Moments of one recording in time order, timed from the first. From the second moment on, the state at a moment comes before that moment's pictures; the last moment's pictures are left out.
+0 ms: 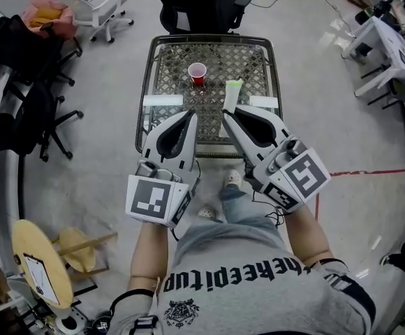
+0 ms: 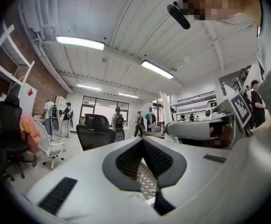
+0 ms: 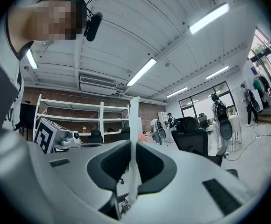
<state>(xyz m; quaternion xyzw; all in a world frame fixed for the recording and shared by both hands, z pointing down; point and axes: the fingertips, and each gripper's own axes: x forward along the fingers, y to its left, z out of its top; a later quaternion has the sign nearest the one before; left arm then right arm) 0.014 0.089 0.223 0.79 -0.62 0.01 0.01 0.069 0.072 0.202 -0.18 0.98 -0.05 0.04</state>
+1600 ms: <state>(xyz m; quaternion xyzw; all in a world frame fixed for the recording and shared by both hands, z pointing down) -0.010 -0.050 0.231 0.74 -0.68 0.00 0.00 0.041 -0.078 0.219 -0.11 0.99 -0.08 0.04</state>
